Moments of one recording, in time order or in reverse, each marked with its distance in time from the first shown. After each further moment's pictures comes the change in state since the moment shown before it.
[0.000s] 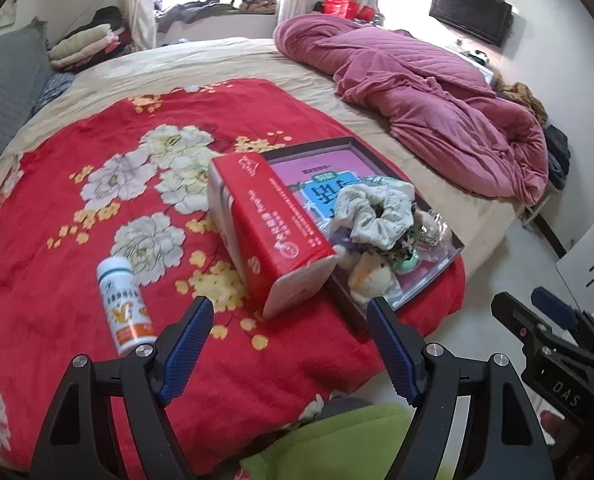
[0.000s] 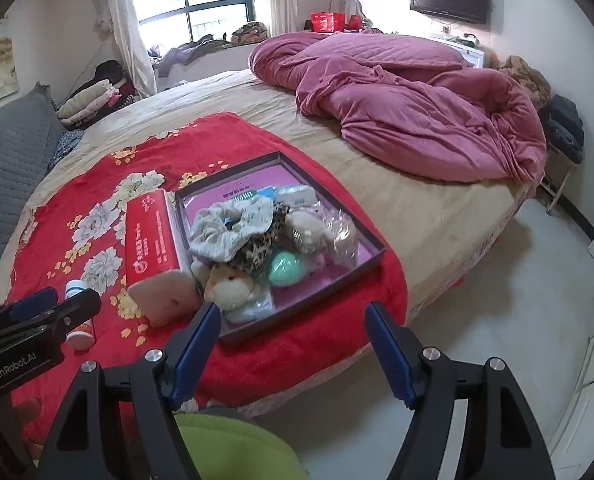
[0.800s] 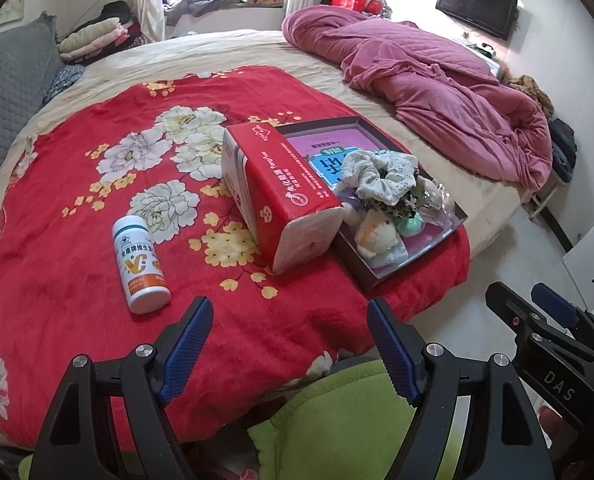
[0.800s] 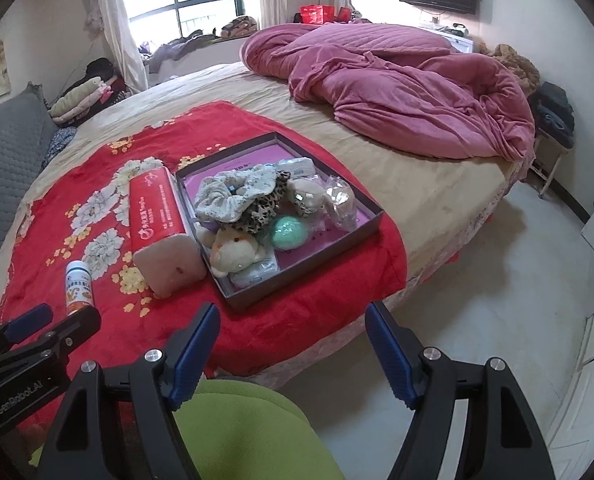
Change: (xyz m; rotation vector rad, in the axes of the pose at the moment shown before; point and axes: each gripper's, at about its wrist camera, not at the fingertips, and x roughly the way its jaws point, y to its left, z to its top) left arm -0.016 0.000 -0.038 0.002 0.023 0.030; right arm -0.012 0.010 -0.032 0.029 0.023 -0.032
